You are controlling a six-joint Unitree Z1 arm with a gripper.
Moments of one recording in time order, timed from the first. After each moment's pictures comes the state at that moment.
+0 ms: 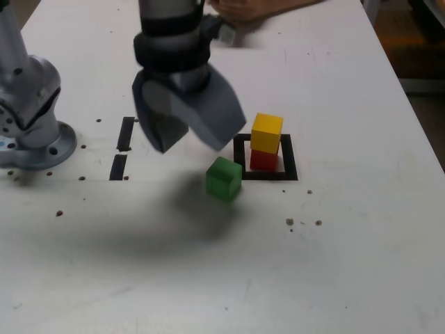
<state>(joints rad) -0.24 1.60 -1.03 0.94 -0.09 0.33</state>
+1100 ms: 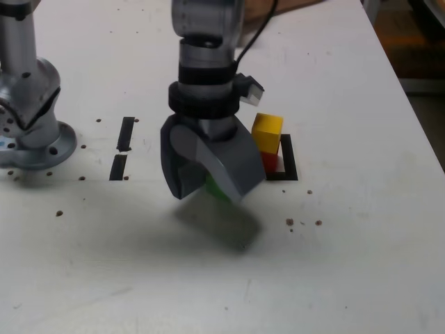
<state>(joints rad) -0.21 1.82 -1.04 0.80 -0.27 0.45</state>
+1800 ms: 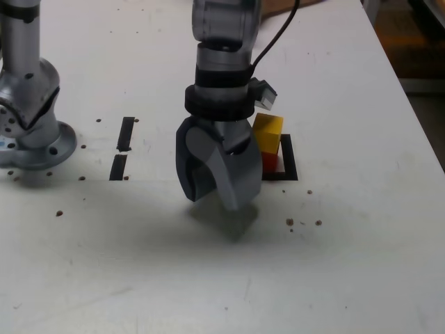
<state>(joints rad) -0.18 1.86 -1.08 0.81 -0.29 0.47</state>
